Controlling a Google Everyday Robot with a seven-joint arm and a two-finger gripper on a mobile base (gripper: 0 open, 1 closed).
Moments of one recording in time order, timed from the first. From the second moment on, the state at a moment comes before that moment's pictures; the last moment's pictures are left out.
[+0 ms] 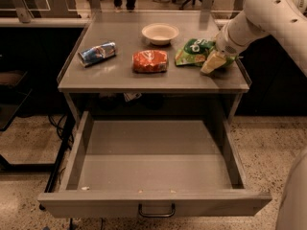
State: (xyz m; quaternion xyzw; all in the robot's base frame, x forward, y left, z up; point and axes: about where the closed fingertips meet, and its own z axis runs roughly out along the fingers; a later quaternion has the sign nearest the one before) arm 0.749 -0.203 0.851 -0.57 0.76 -0.06 0.31
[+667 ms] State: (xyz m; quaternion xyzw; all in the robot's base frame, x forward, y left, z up) arm 0.749 -0.203 0.851 -0.57 0.76 -0.06 0.31
